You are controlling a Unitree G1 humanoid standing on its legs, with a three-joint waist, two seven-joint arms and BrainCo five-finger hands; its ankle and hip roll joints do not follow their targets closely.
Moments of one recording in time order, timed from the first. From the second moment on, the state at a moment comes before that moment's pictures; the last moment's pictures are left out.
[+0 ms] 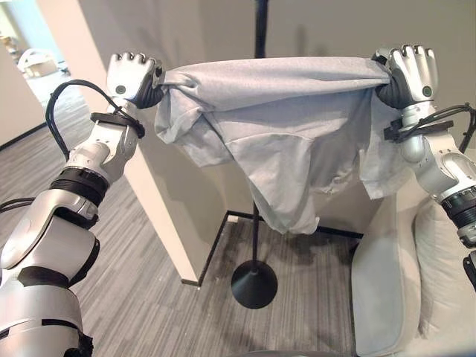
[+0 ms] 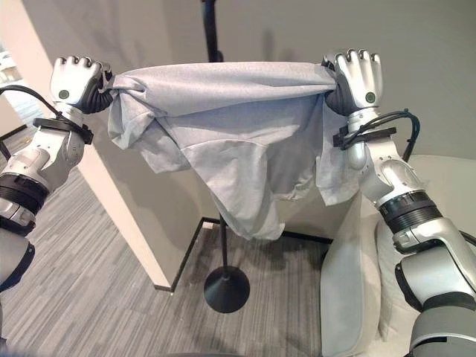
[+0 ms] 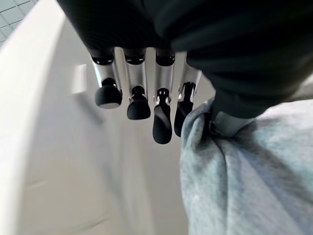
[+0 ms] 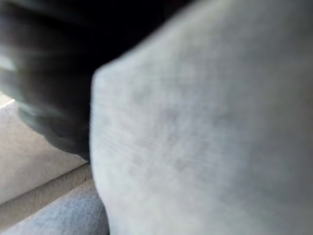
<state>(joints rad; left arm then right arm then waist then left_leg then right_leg) -1.07 0.88 -0.68 0.85 0.61 -0.05 0.56 -0.93 -0.86 0.52 0.46 -0.53 -0.04 -0.60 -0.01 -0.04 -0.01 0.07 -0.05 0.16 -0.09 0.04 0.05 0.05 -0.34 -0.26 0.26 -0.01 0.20</state>
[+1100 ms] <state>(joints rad) -0.15 0.31 -0.21 0.54 0.01 -0.10 0.49 -0.35 -0.38 0.30 0.30 -0.29 -0.08 -0.53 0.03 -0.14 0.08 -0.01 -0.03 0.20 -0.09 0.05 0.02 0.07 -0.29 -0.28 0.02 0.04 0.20</state>
